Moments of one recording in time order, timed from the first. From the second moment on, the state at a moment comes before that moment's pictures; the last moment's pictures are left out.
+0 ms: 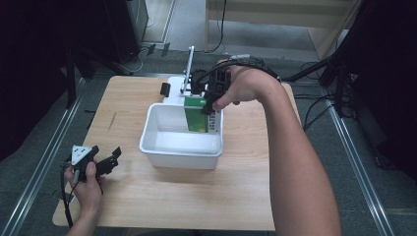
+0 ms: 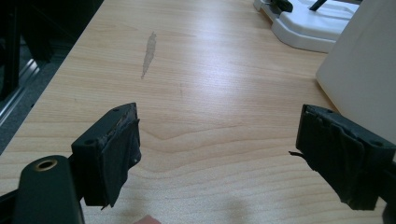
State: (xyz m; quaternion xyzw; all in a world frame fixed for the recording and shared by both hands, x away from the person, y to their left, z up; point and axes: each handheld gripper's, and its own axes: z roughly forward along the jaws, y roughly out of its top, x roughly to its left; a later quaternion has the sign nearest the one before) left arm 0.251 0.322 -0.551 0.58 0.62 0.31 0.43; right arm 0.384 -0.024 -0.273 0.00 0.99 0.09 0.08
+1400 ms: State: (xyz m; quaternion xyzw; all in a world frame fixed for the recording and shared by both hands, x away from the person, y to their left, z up) left arm 0.251 0.323 -0.551 0.58 0.62 0.31 0.43; right arm 0.396 -0.028 -0.330 -0.01 0.99 0.10 0.04
